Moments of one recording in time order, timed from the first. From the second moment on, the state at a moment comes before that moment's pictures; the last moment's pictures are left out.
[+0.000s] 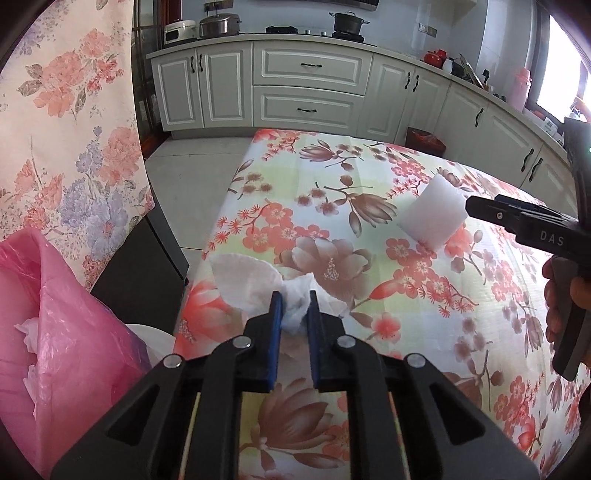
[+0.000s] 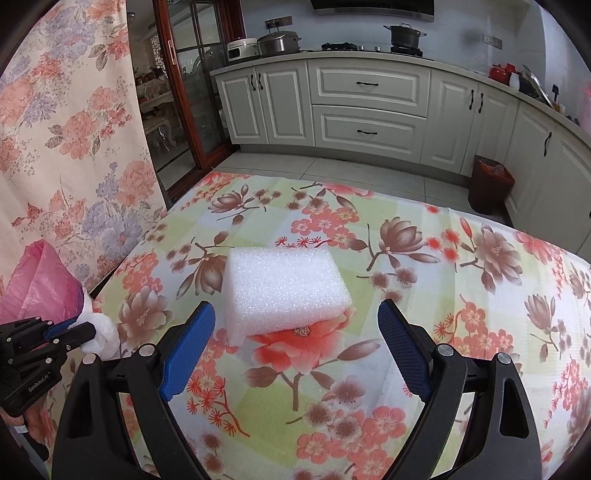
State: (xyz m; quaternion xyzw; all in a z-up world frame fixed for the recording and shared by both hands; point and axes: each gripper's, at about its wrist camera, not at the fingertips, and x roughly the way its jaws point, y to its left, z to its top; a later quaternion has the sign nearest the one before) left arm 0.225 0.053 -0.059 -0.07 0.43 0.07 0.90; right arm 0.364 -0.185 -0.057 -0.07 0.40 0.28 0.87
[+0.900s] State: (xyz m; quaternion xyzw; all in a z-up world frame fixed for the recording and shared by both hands) left arm 0.215 0.059 -0.037 -0.07 0.40 0.06 0.91; right arm 0.370 -0.159 -0.067 -0.11 0.40 0.29 0.86
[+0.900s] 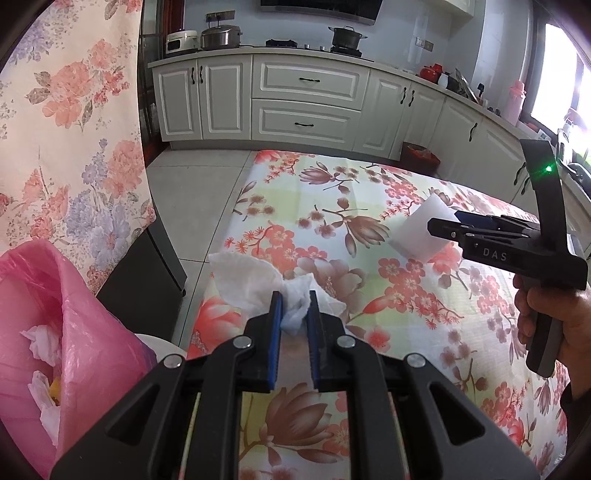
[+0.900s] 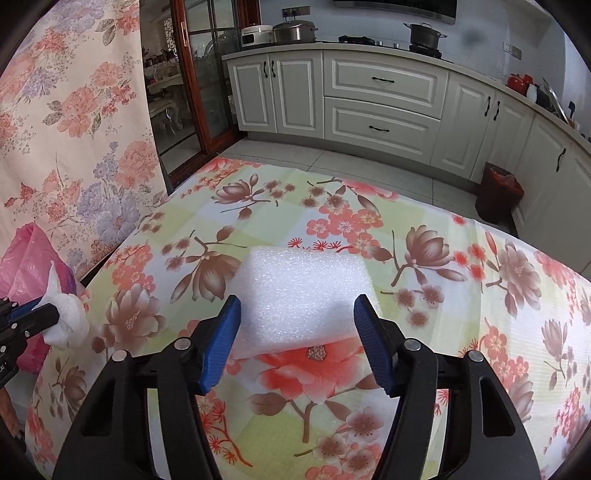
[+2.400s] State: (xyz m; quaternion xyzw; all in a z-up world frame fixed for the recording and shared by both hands) left arm 0.145 0.055 0.006 -0.08 0.35 0.06 0.93; right arm 0.256 -0.210 -0.024 -0.08 0.35 0.30 0.88
